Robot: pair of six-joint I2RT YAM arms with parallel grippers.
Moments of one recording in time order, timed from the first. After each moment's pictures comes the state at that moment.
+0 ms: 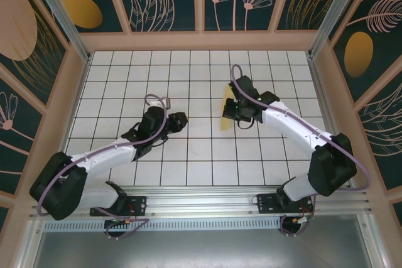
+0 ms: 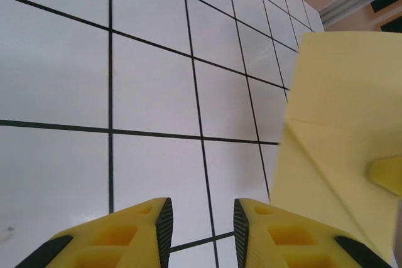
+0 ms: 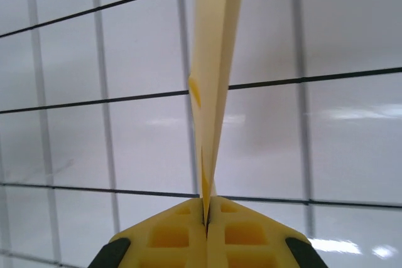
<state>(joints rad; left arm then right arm) -0.65 1.28 0.56 0.21 0.01 -0.85 0.62 1.46 1.18 -0.75 0.03 0.71</state>
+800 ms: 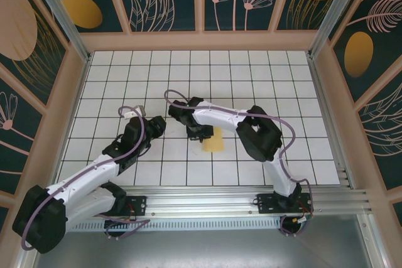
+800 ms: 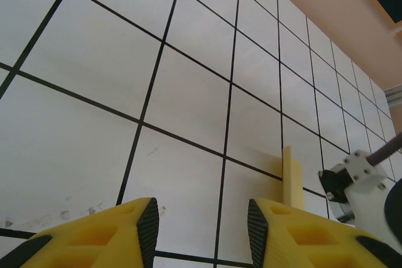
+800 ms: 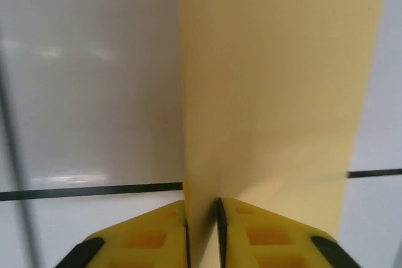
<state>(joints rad) -0.56 0.98 0.41 0.03 -0.18 -0.92 0.96 2.15 1.66 -1.08 0.20 0.85</state>
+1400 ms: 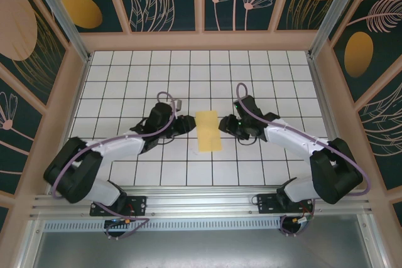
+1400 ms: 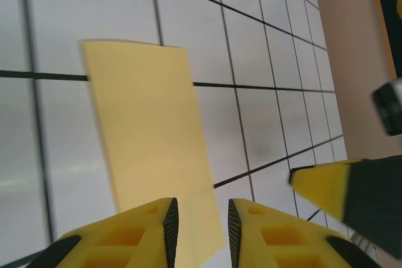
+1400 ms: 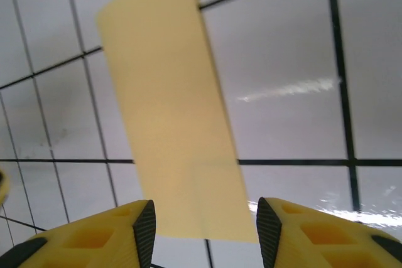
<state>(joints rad) -0.65 1.49 0.67 0.24 0.29 -0.86 0.57 1.38 0.76 -0.37 -0.23 0.86</state>
